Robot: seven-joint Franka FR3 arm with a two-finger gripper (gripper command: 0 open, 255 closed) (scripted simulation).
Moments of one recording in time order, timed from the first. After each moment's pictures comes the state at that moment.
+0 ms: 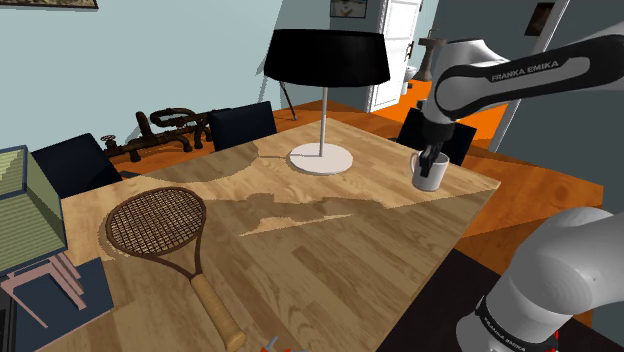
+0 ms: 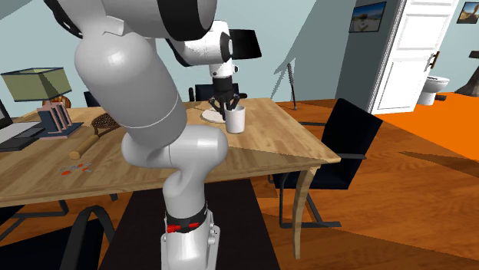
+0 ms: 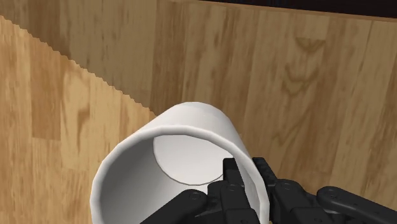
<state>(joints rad) -0.16 -0.64 -0.23 -2.63 -0.22 2.01 -0.41</state>
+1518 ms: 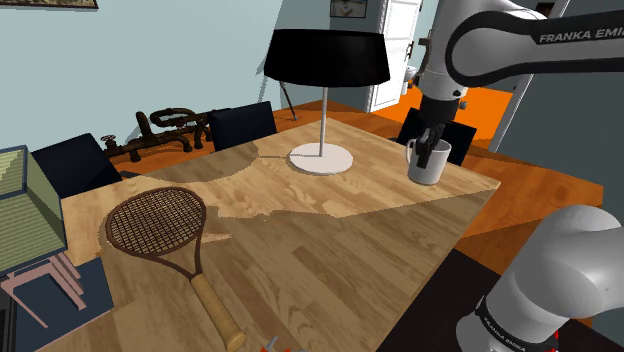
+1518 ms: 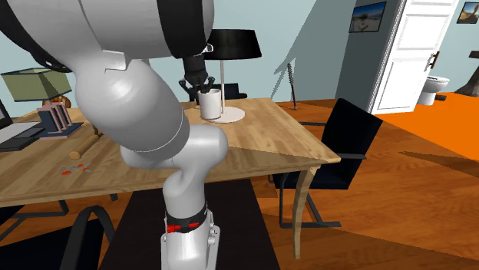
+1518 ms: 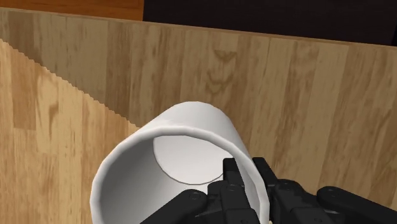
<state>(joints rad) -0.08 -0.82 -0.04 -2.55 -0.09 1.73 -0.25</state>
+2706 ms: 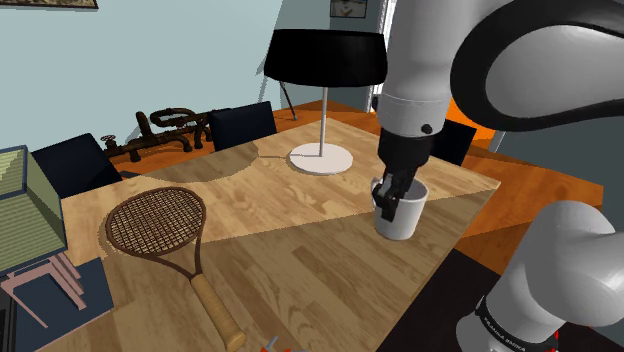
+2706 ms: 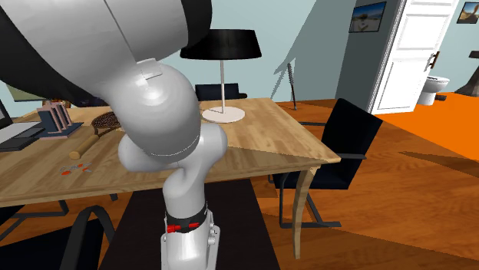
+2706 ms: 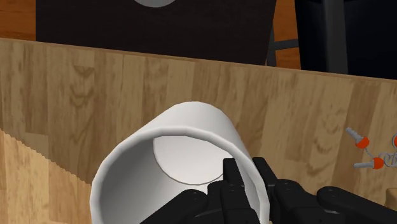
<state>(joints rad) 0.11 -0.86 0.40 -2.51 0.24 1.65 0.20</state>
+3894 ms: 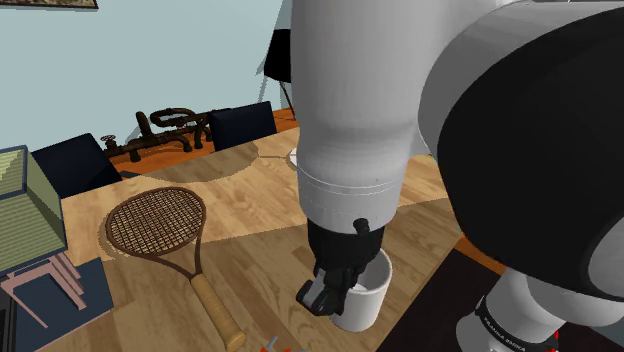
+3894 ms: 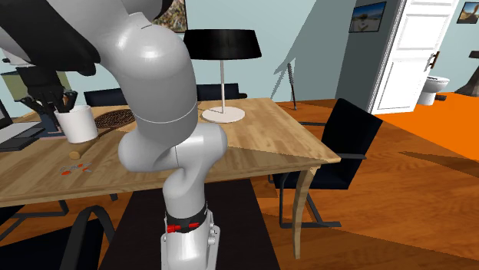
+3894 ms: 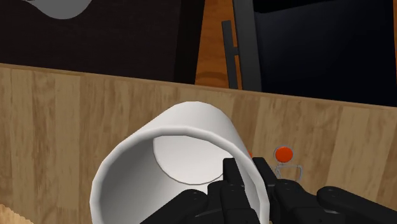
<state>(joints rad) 0.11 -0.61 0.79 -2.26 0.39 1.73 0.56</state>
